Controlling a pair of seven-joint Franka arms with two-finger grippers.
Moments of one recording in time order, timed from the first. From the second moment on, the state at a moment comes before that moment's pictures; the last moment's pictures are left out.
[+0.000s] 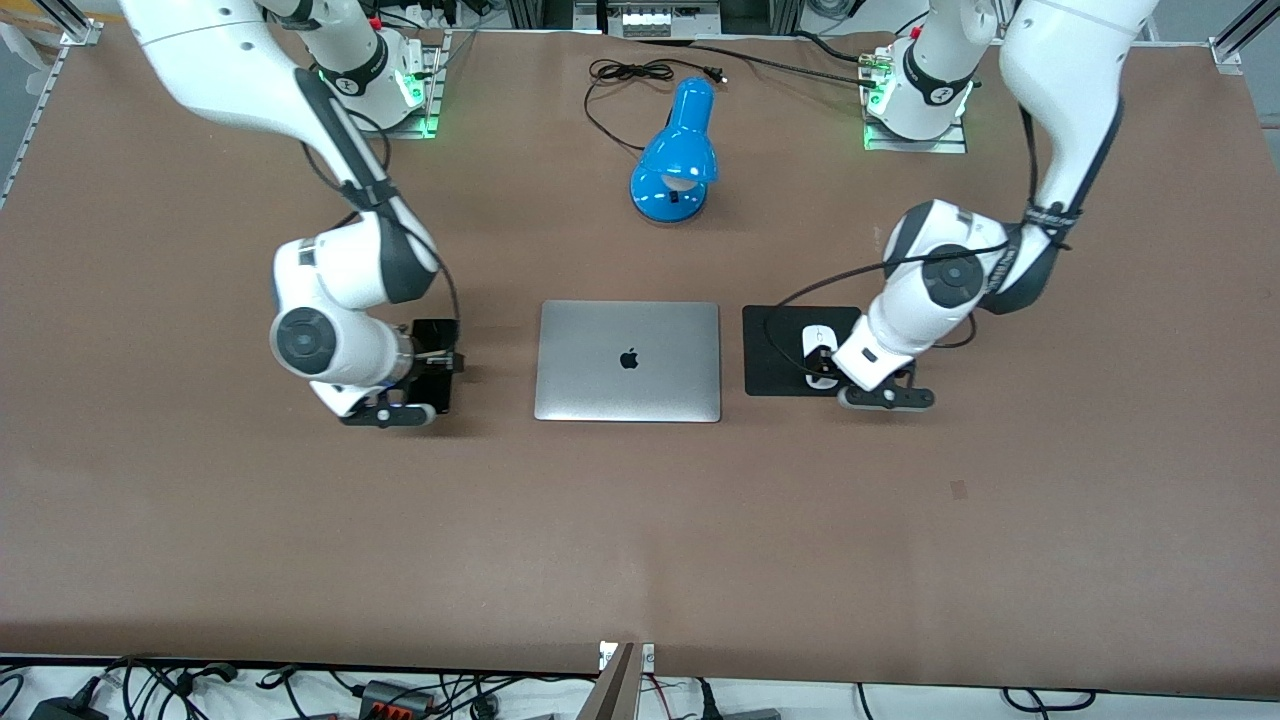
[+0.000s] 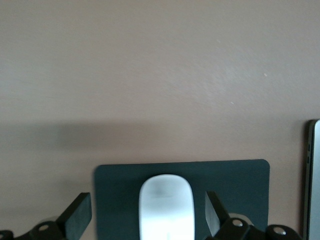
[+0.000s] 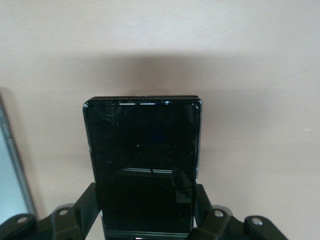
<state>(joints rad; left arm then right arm) -0.01 0.43 -0.30 -2.02 0.10 2.46 -0.38 0.25 0.56 0.08 -1.78 0.05 2.14 0.30</state>
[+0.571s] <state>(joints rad) 0.00 0.37 -0.30 -1.78 0.10 1.98 -0.37 0.34 0.64 0.08 -1.74 0.06 2.17 0.32</state>
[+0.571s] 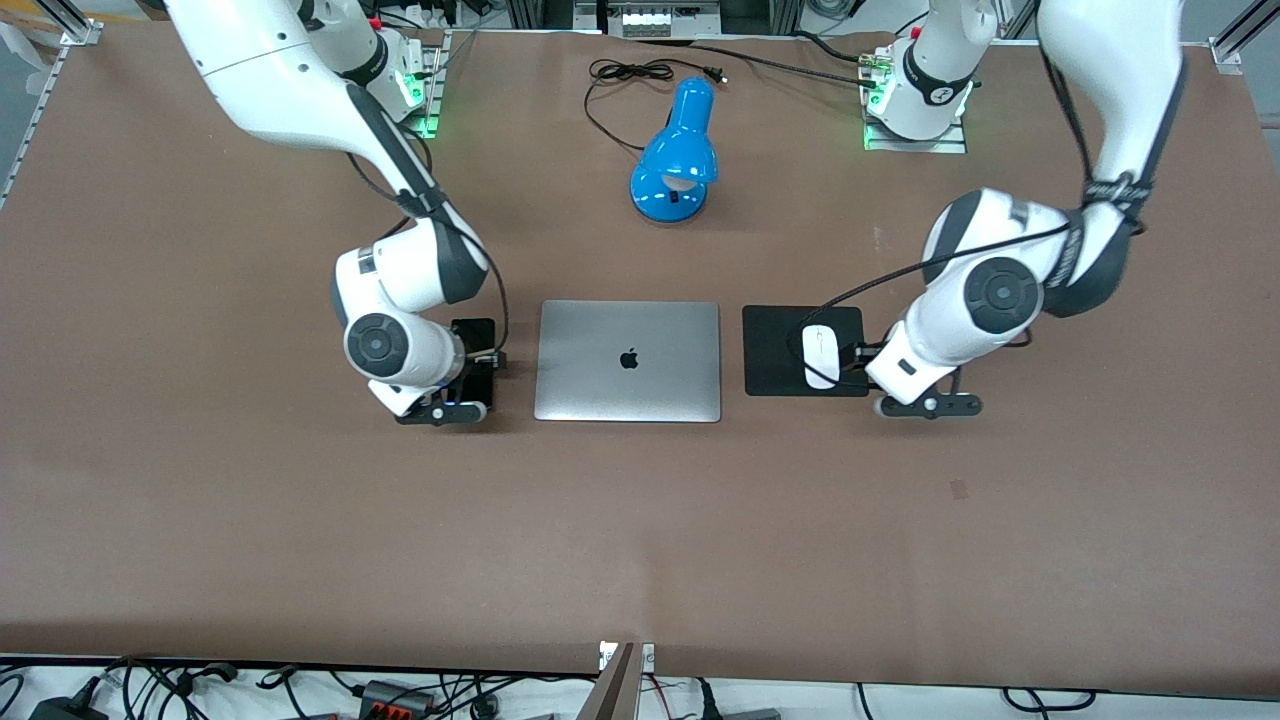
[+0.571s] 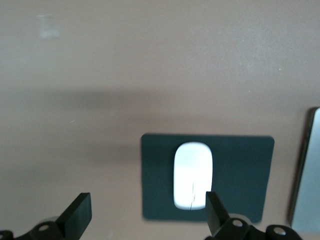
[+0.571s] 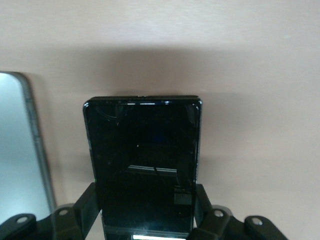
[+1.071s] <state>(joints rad) 0.09 0.28 -0.30 -1.40 0.10 1.49 -0.15 0.37 0.67 0.08 -1.74 0.06 2.22 0.36</state>
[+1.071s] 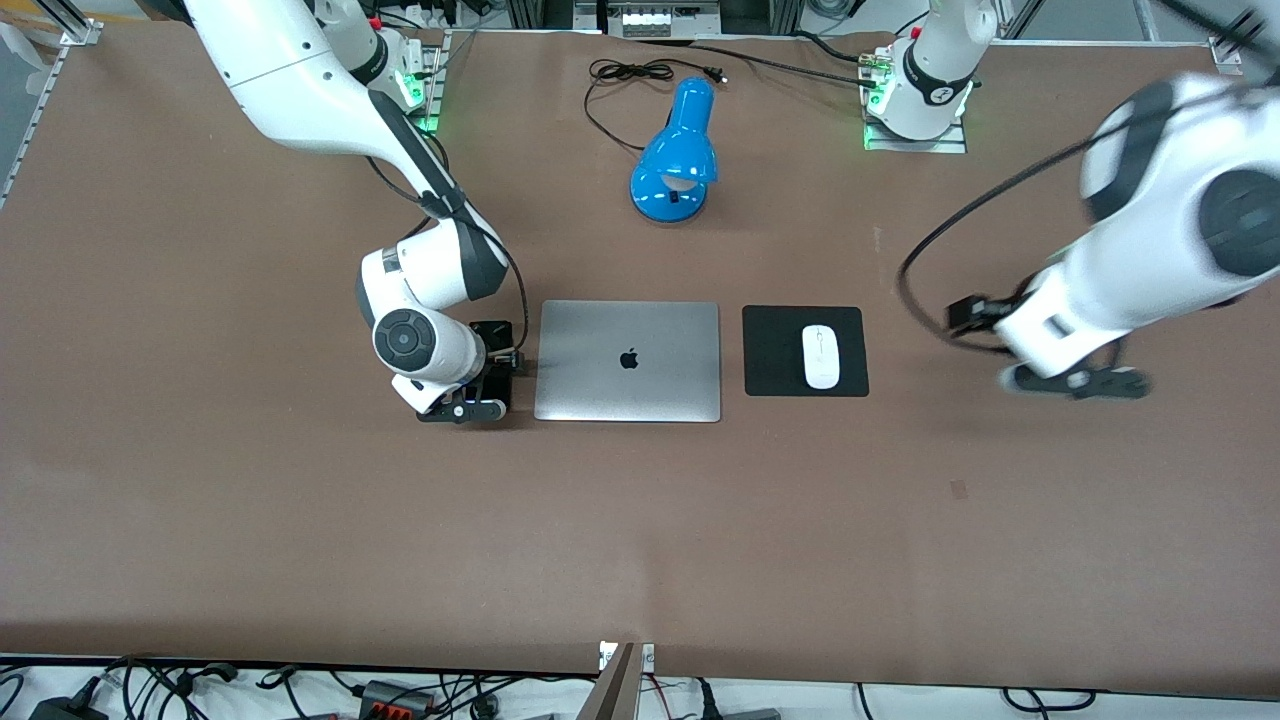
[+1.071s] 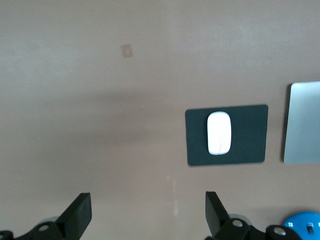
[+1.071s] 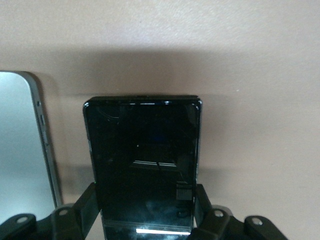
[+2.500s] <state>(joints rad) -0.02 -0.05 -0.03 -1.72 -0.02 1.67 -0.10 0.39 0.57 0.05 -1.58 0.05 2.00 0.51</state>
